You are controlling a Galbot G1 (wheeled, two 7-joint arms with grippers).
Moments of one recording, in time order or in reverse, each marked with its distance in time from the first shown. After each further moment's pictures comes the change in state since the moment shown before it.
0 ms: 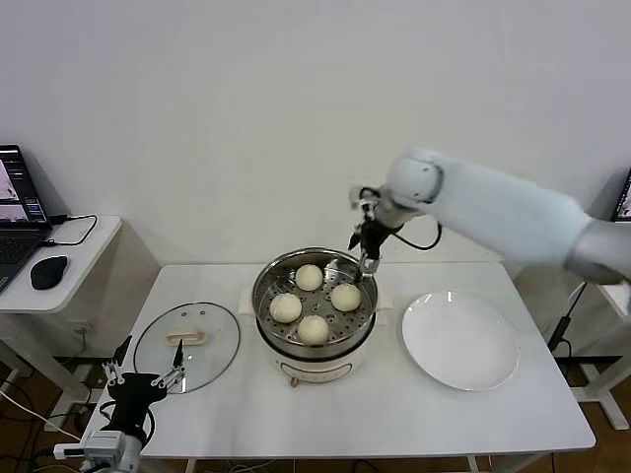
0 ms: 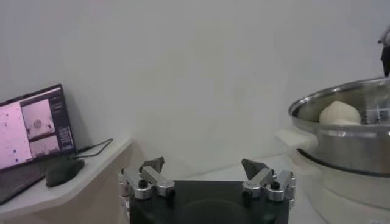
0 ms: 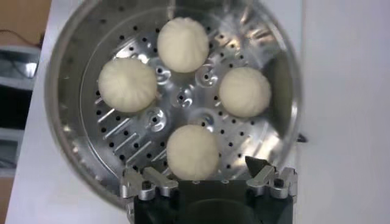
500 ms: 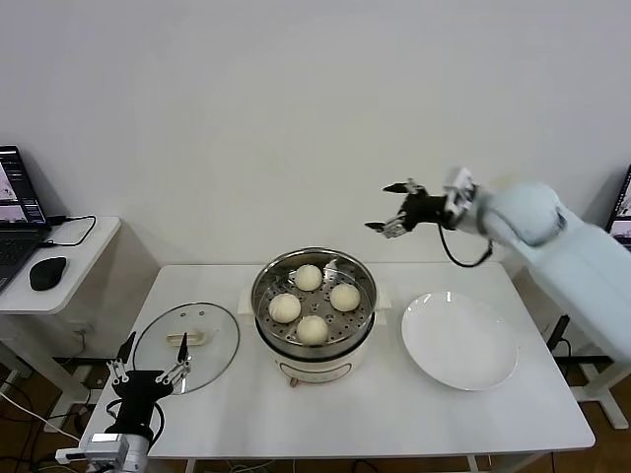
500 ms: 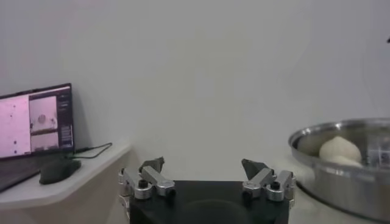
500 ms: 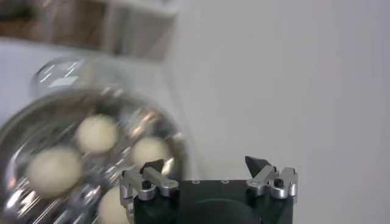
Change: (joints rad) left arm 0.013 0.024 0.052 -0.002 -0.085 -0.060 -0.069; right arm -0.730 -0.284 0.888 0.373 0.080 0.104 0.503
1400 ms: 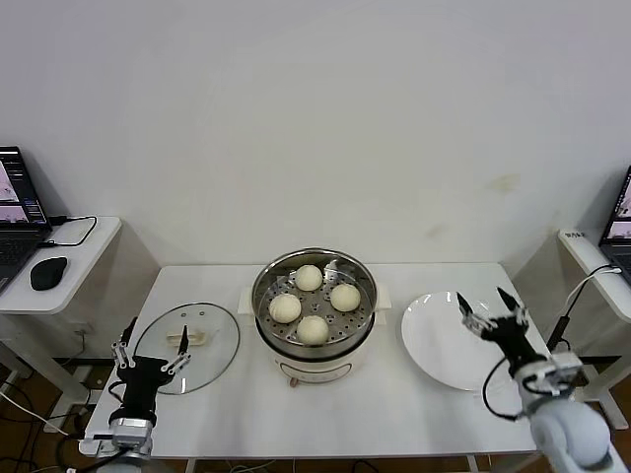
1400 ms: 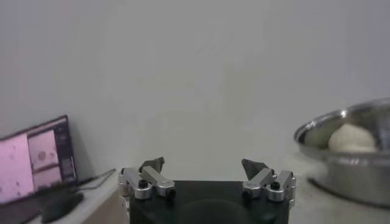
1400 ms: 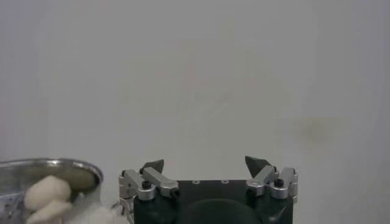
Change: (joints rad) left arm -0.094 0.084 0.024 0.123 0.319 -0.066 -0.048; right arm -1.181 0.343 0.823 0.245 0.016 0.363 0.414
